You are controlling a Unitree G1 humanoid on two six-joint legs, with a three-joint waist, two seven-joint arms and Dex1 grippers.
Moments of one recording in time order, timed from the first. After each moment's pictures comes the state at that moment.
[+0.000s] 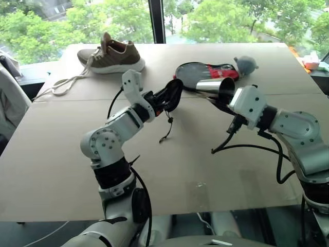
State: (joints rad) left arm -0.67 0.03 0.46 -0.30 -0.73 1.24 -0.09; right arm -0.54 -0.55 0.16 -0.43 0.13 0.29 0.73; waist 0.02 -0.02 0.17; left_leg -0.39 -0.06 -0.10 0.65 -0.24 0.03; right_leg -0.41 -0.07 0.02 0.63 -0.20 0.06
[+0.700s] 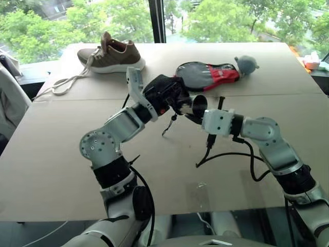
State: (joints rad) left arm -0.67 0.00 0.54 -0.26 -1.14 1.29 0.03; right arm -0.53 -0.52 0.34 -0.21 -0.07 -0.02 0.79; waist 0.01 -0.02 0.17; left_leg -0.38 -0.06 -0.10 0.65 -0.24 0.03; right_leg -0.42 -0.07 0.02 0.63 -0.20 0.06
